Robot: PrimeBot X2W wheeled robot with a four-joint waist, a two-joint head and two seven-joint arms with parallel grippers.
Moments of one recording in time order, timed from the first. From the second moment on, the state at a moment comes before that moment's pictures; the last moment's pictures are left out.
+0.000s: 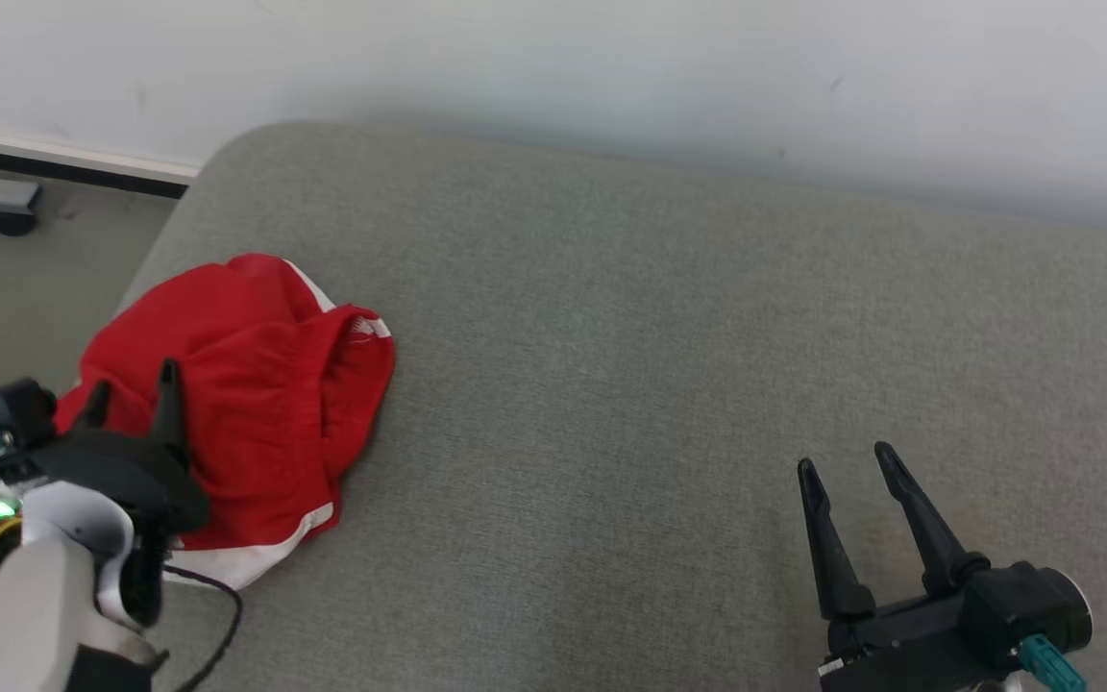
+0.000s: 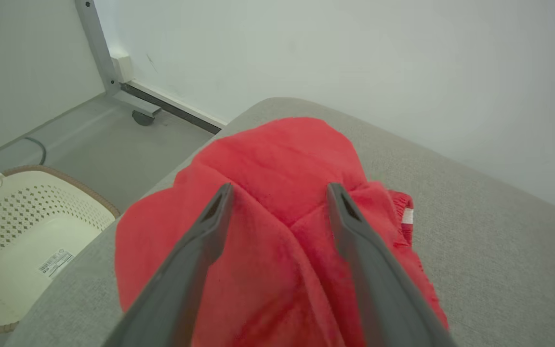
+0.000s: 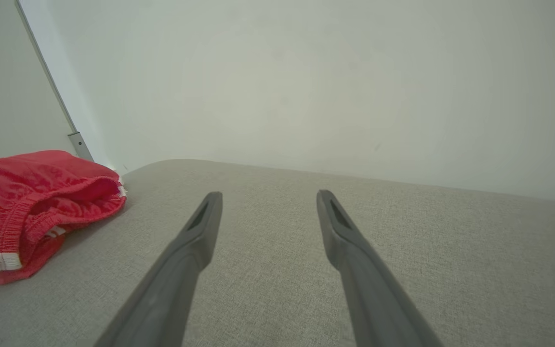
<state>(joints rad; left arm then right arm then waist) -0.60 0.14 0.13 0.51 -0.30 0.02 0.08 -0.05 -0.15 0.27 -0.01 0.11 0.13 -0.26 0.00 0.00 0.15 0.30</state>
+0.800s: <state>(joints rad) -0.73 0.31 0.11 0.52 -0.37 -0.04 0.56 -0.13 -0.14 0.26 -0.03 0.12 0.13 -0.26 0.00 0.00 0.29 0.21</state>
